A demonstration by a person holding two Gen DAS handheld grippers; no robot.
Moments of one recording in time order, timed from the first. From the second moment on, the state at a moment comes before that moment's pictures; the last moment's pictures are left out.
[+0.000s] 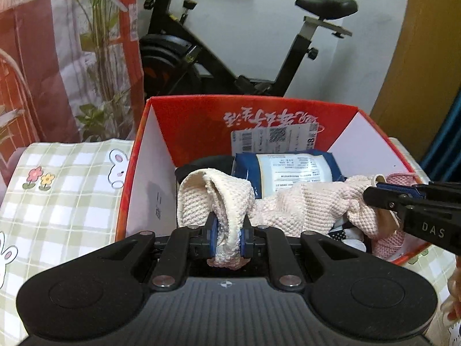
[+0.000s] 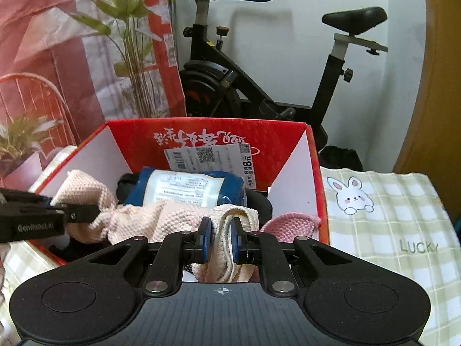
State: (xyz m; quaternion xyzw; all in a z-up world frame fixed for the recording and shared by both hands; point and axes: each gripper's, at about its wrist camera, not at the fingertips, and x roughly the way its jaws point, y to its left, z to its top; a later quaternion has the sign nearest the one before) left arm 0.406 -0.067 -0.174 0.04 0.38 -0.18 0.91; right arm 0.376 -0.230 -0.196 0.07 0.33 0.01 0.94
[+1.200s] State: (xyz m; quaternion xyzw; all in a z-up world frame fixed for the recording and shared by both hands) left arm 0.326 -0.073 -0.232 -0.03 0.41 -0.29 0.86; right arm 0.249 -0.189 -0.267 0.05 0.32 0.10 0.94
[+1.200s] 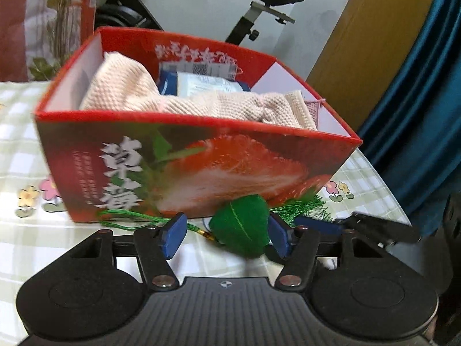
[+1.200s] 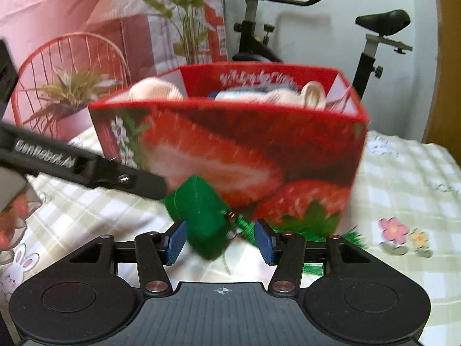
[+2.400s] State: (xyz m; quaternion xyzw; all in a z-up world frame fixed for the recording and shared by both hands) left arm 0.308 -0.054 -0.065 -0.12 0.22 -0.36 0.90; right arm 0.264 -0.189 -0.093 0.03 0.15 0.15 0.98
